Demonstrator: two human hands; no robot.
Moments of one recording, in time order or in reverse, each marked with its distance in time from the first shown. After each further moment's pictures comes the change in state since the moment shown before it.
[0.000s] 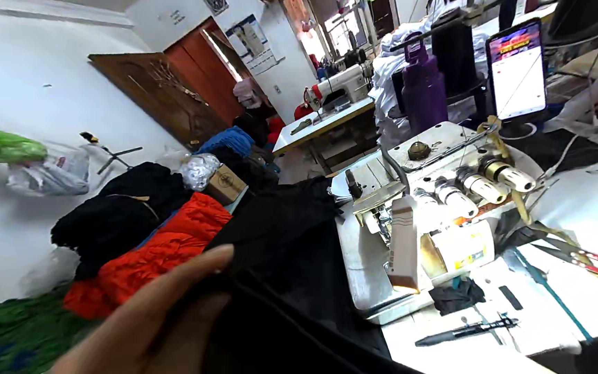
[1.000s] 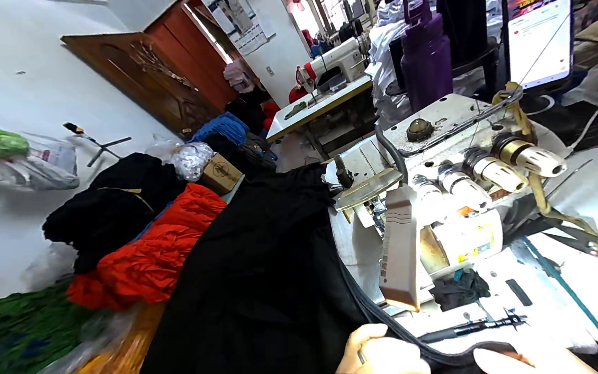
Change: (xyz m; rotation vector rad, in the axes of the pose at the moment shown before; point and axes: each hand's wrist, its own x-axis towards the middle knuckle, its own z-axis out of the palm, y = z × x) left_hand -0.103 0.008 0.143 -0.384 -0.244 0.101; right_hand -0.015 0.021 0.010 0.668 0.432 0.321
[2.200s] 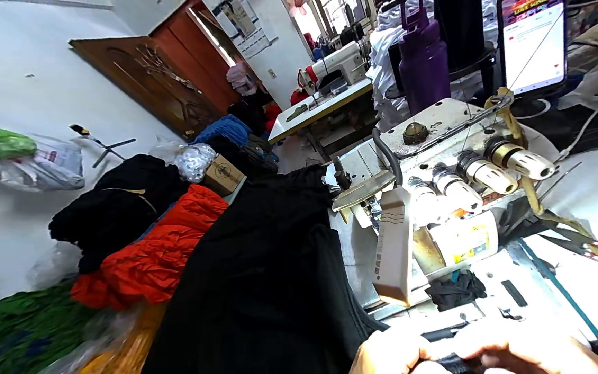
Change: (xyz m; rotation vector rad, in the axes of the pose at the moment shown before) left_hand 0.036 0.023 0.000 -0.184 -0.300 -0.467; right_hand -0.001 -0.017 -0.012 -0.230 -0.092 -0.412
